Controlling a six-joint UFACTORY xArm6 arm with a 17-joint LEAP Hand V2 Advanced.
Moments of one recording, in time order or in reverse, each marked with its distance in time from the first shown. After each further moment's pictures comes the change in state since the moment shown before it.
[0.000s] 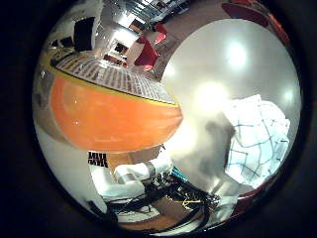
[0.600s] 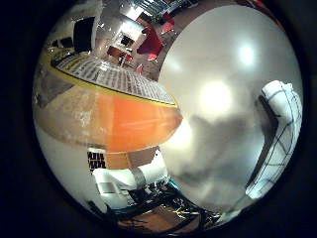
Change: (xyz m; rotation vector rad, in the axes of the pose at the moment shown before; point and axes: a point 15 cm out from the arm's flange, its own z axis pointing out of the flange) arm 0.083 0.047 0.081 -0.123 -0.003 -0.037
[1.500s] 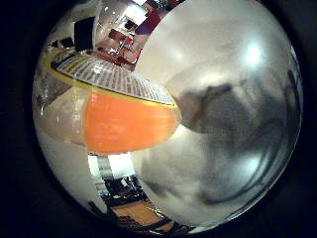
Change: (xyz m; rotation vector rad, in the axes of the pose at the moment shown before) arm 0.076 0.044 0.034 -0.164 0.029 0.001
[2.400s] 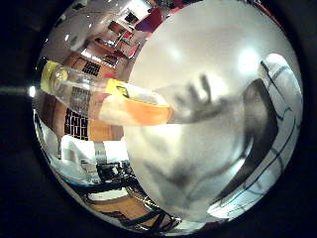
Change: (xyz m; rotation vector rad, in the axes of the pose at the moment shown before) arm -0.042 0.003 -0.055 -0.046 0.069 -0.083
